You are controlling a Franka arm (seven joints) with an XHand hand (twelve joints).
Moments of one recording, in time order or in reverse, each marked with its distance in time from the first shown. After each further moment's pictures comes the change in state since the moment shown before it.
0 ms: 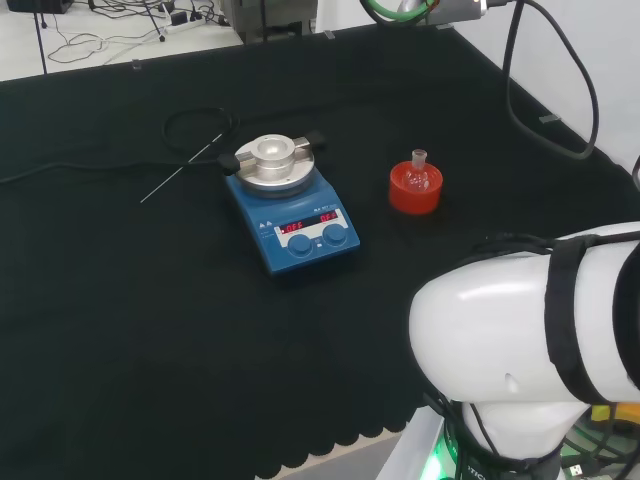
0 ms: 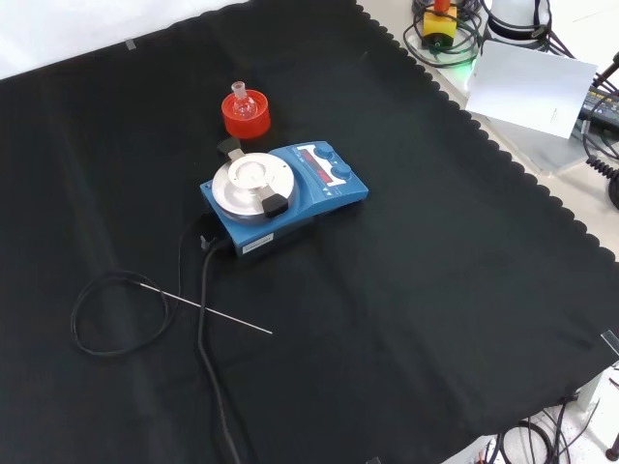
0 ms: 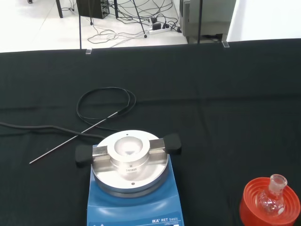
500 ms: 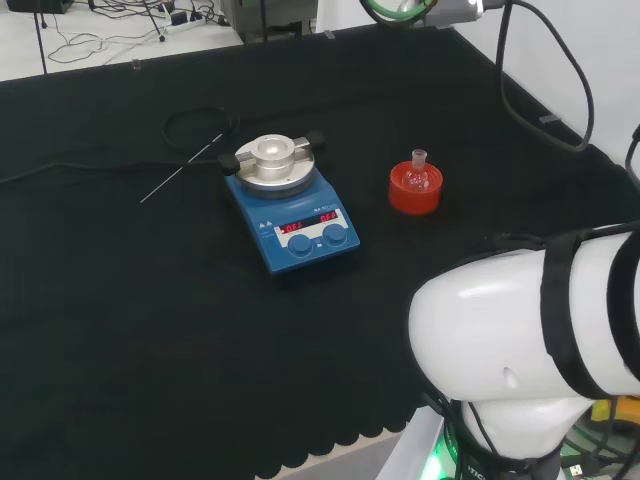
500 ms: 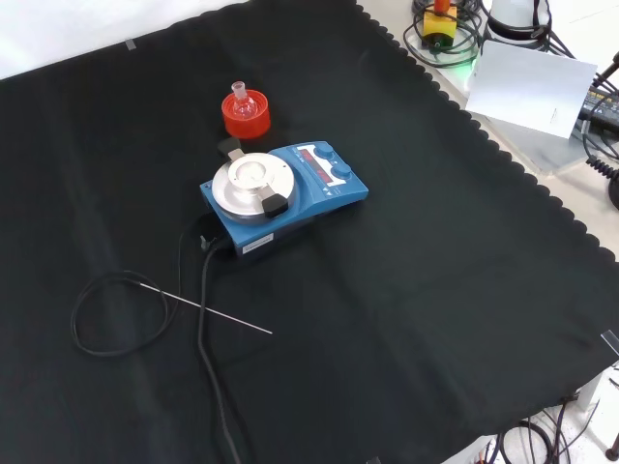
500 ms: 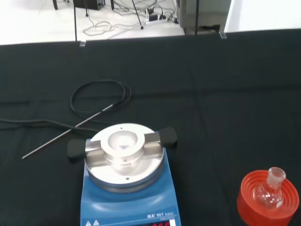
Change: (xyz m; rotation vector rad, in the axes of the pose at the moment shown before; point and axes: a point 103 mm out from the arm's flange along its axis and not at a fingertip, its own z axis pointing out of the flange) arm -0.006 0.014 0.013 0.033 0.002 0.010
